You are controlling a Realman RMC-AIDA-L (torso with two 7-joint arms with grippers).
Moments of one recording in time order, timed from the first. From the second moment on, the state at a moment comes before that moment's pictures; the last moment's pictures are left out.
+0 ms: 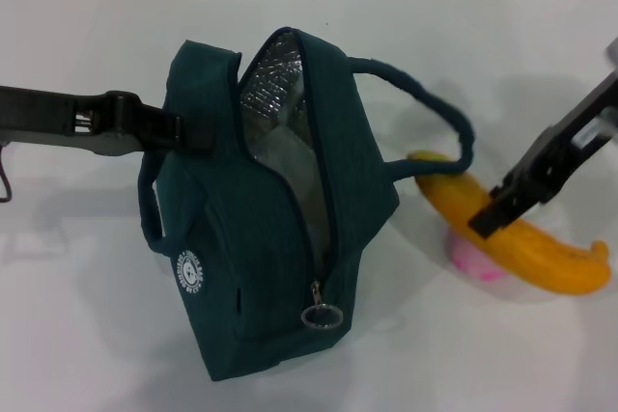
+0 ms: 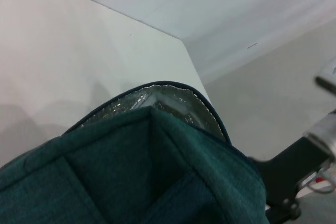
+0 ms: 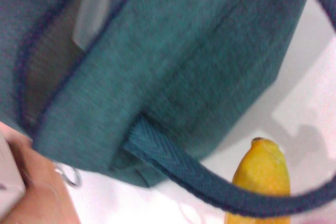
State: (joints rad) left arm -0.55 -1.99 0.70 0.96 2.02 1.92 -2.48; right arm 0.93 1.97 -1.14 -0.99 -2.36 -1.88 2.41
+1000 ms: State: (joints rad) left arm -0.55 -1.99 0.70 0.96 2.01 1.92 -2.49; right arm 0.78 1.90 -0.74 -1.20 -1.74 -2.01 2.37
